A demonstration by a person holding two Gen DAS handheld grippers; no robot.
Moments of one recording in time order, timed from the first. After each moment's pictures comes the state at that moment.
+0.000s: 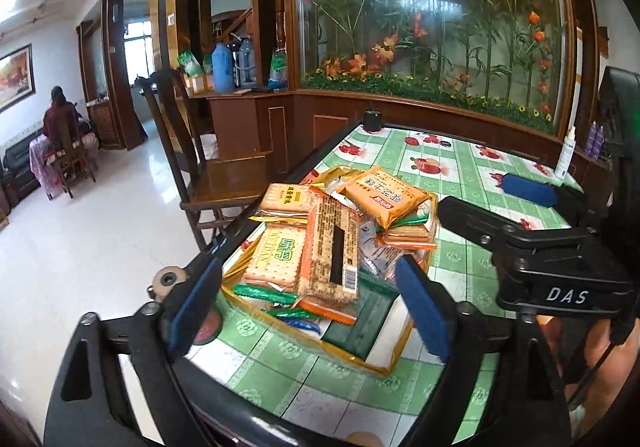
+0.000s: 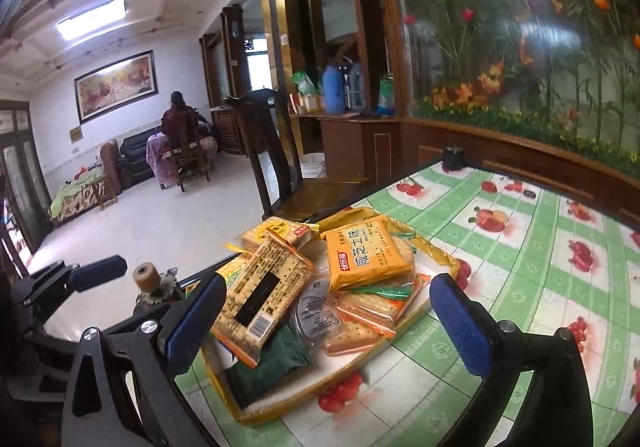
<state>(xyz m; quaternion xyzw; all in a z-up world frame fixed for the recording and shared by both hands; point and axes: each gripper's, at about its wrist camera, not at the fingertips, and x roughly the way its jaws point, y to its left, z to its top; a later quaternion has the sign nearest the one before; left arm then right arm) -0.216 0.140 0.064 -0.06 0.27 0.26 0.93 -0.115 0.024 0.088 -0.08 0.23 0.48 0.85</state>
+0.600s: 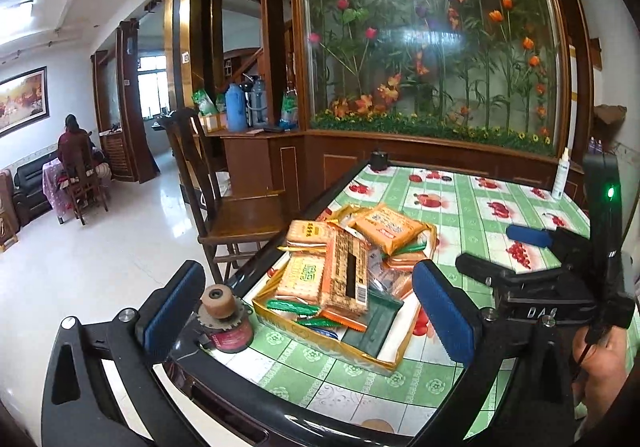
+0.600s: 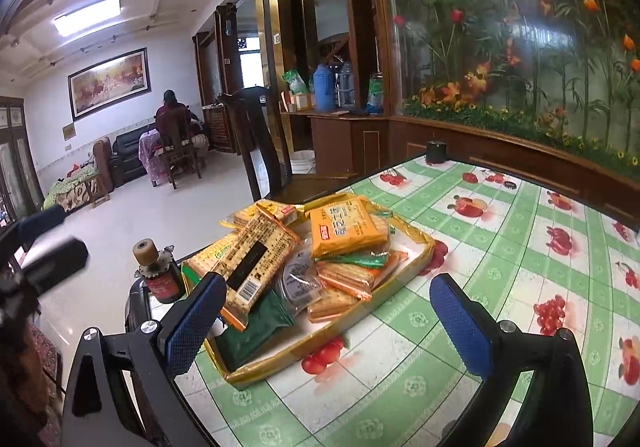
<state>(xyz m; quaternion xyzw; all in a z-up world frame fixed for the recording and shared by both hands) -0.267 0.129 0.092 -0.04 0.20 0.27 0.94 -0.125 -0.013 0.080 -0.08 0.24 0.46 0.85</state>
